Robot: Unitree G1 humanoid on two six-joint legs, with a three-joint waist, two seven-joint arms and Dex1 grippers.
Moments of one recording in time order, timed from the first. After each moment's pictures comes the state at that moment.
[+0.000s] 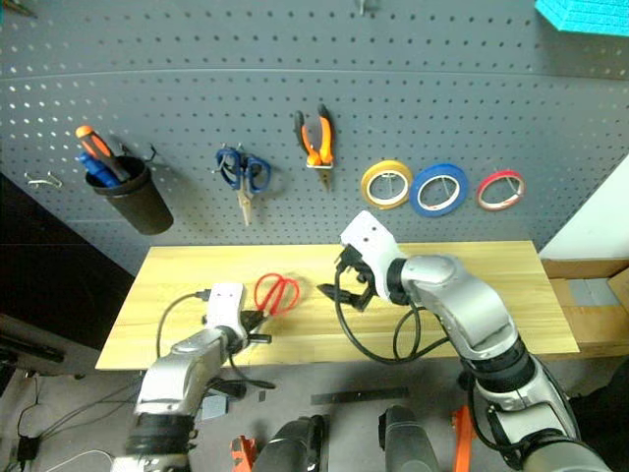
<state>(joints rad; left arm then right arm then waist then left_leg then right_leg) -0.15 0.31 0.06 -0.05 -0.11 0.68 -0.22 -0.64 -0.39 0.29 -0.40 0.28 1.03 0.59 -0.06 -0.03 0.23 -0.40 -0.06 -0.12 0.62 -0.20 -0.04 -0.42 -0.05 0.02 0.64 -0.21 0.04</state>
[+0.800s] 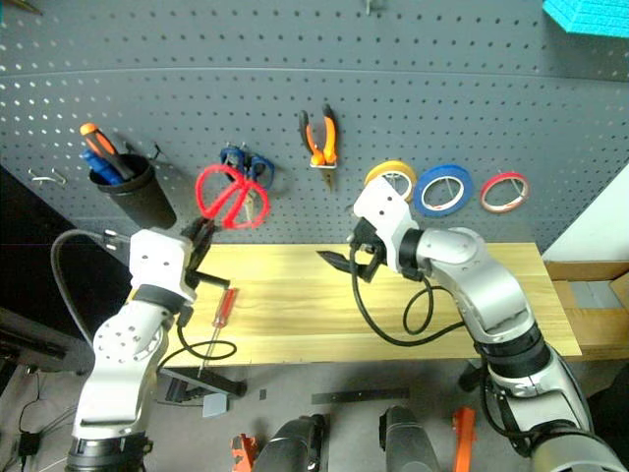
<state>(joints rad) -0.15 0.41 0.16 -0.34 0.00 0.20 -0.20 -0.70 -0.45 0.25 -0.32 0.28 0.75 0.66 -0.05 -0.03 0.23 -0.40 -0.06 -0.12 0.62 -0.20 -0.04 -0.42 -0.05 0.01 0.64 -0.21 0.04</state>
